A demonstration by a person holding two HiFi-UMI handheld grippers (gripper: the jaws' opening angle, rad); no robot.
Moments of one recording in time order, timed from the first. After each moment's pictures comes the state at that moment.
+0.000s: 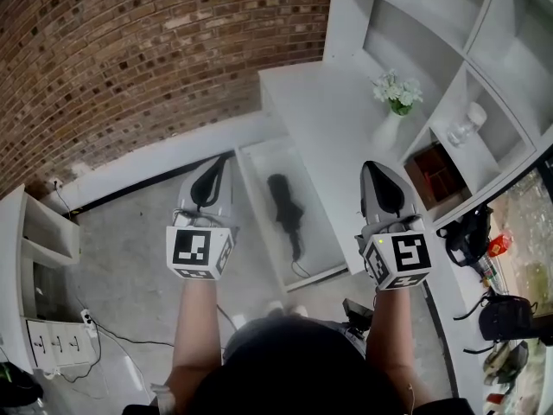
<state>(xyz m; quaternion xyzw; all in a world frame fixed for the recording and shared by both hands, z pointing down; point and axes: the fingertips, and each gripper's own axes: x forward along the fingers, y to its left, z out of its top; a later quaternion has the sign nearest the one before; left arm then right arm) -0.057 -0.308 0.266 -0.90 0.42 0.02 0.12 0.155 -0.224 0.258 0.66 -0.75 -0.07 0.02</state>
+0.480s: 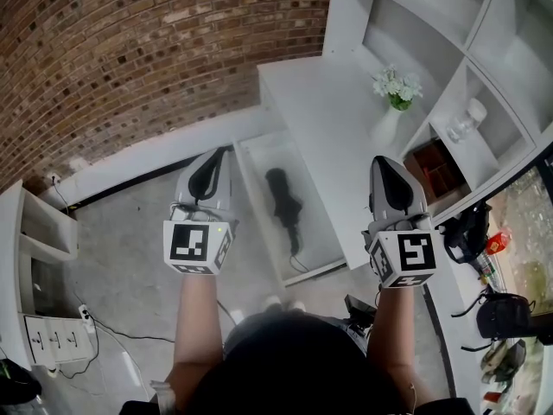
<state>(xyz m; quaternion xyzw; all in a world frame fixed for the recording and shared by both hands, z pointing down) -0.055 -0.303 0.259 -0.90 0.42 0.03 0.13 0.168 -0.213 0.252 0.68 -0.72 -0.09 0.04</state>
